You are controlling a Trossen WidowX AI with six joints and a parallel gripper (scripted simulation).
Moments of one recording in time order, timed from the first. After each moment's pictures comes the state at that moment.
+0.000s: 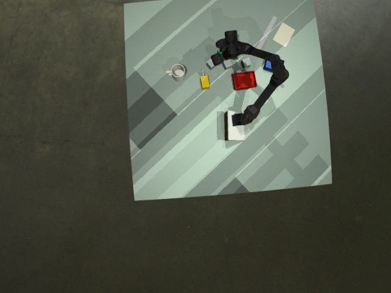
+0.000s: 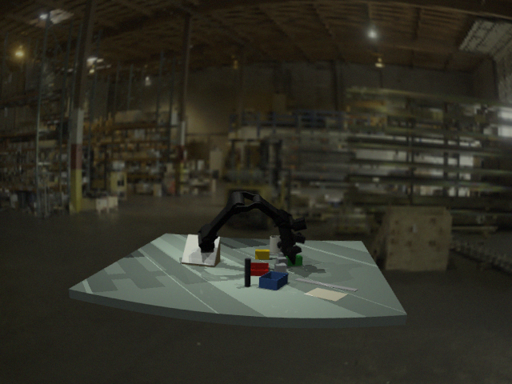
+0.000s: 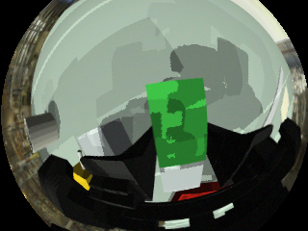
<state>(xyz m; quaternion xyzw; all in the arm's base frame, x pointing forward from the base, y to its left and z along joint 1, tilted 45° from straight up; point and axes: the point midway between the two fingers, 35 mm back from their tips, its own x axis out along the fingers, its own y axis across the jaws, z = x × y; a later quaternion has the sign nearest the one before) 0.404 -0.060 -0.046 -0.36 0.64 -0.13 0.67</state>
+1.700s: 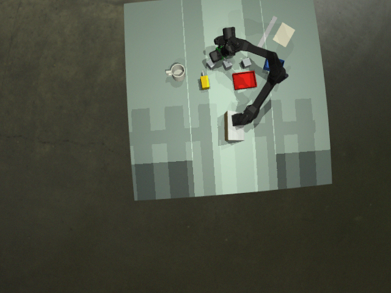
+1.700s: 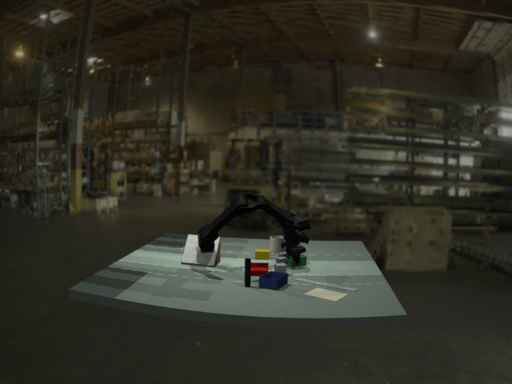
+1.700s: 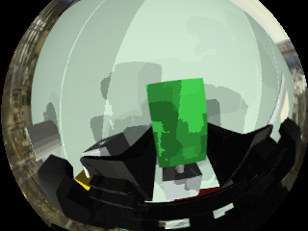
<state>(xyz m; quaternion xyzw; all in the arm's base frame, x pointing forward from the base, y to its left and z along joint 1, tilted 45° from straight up) 0.424 -0.058 -0.053 -0.36 0.64 -0.13 0.67</state>
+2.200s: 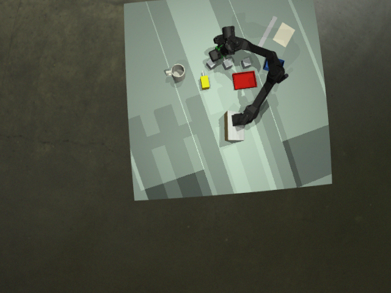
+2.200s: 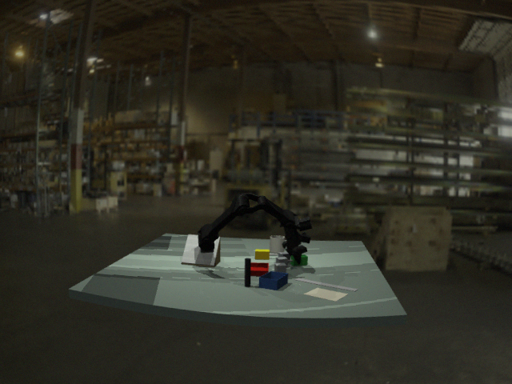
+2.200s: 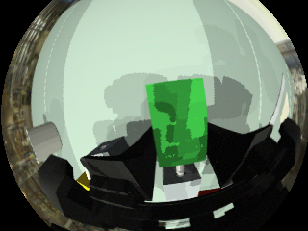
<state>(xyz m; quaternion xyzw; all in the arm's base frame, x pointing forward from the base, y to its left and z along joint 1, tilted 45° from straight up) 0.430 -0.057 -0.054 -0.36 0.64 -0.13 0.67</state>
